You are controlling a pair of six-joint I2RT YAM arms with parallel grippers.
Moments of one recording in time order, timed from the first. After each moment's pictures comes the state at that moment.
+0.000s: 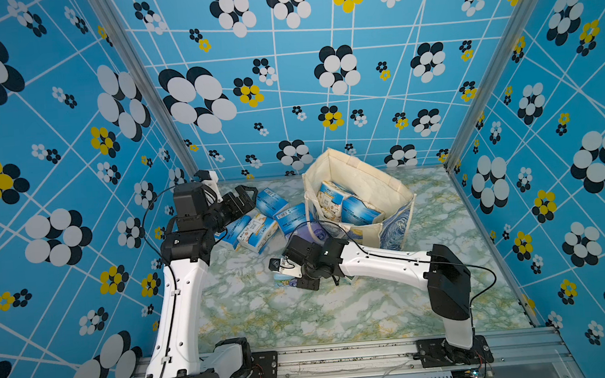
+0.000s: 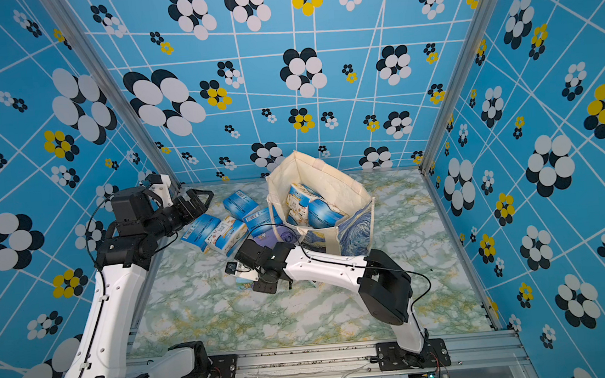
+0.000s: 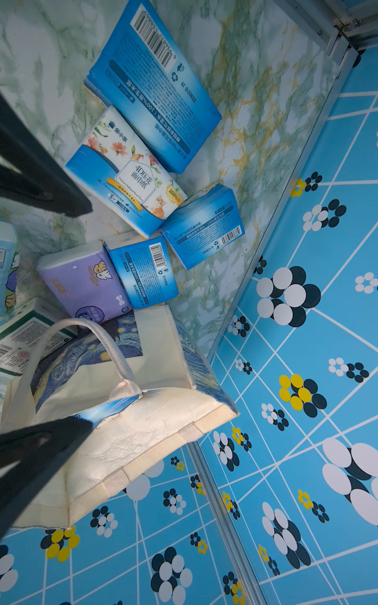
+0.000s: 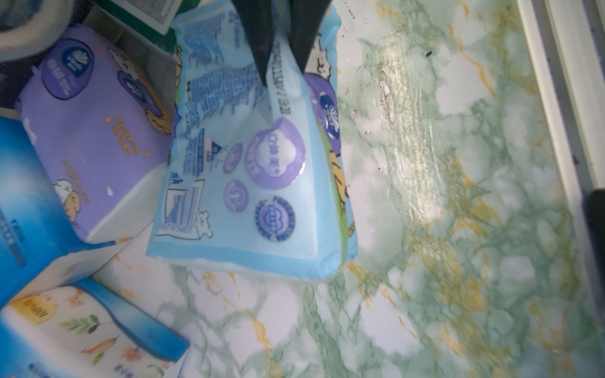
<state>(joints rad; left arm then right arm) 0.07 1.15 1.30 -0.60 0.43 -0.53 1.13 1.93 1.62 -0.76 0.06 -0.34</state>
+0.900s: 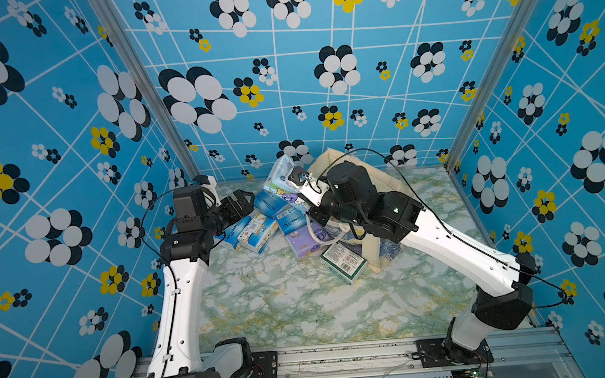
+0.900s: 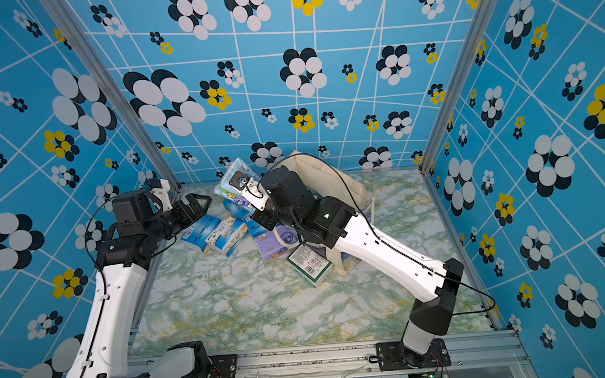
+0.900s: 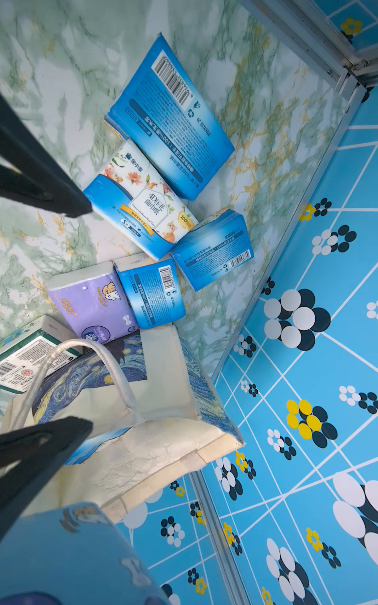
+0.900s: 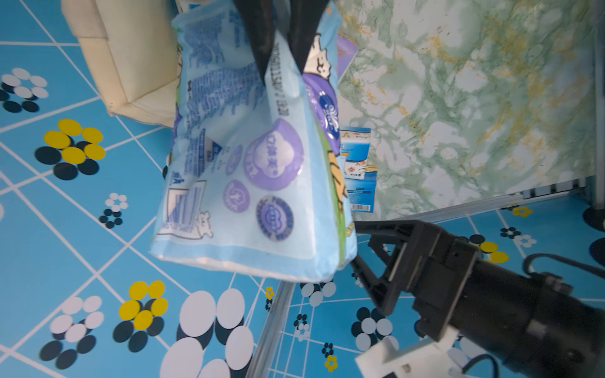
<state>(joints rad) 0.10 1.15 1.28 -0.65 0.40 -0.49 0.96 1.67 1.94 -0.62 0.22 -0.32</state>
